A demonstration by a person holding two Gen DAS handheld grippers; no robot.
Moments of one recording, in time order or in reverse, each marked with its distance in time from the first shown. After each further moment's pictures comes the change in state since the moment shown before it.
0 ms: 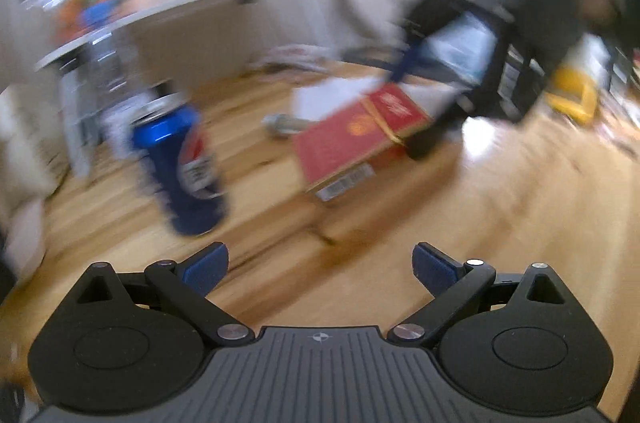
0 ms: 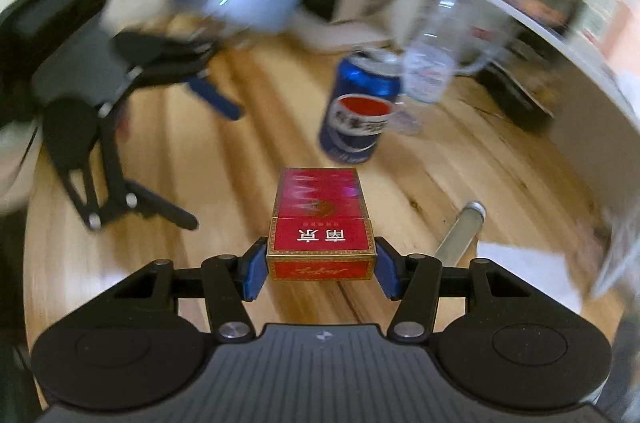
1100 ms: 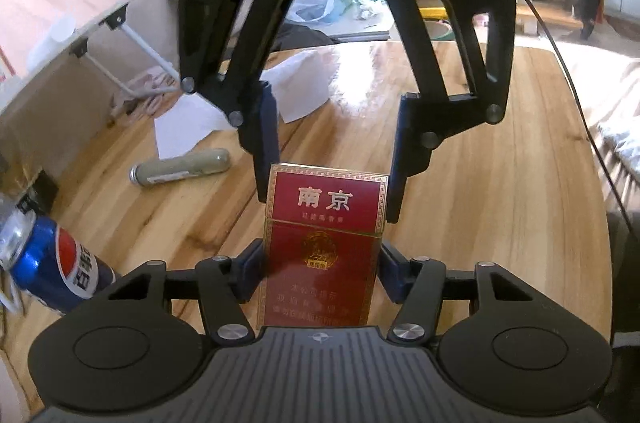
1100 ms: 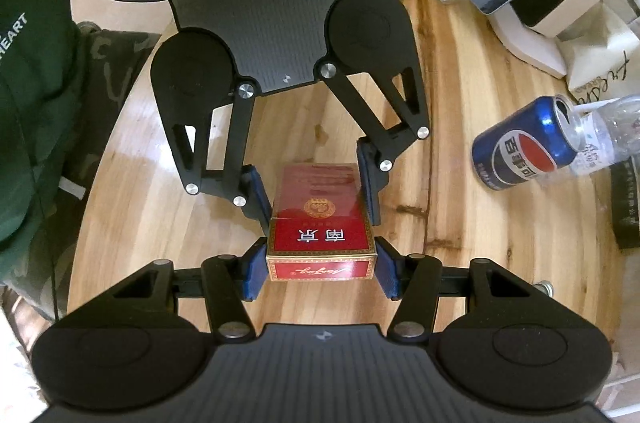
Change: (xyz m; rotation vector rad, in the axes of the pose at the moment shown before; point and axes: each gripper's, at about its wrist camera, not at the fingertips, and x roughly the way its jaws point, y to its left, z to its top) left arm 0.013 -0.049 0.024 0.380 0.062 -0.223; right arm 0.009 0.068 0.024 -0.515 0.240 0.228
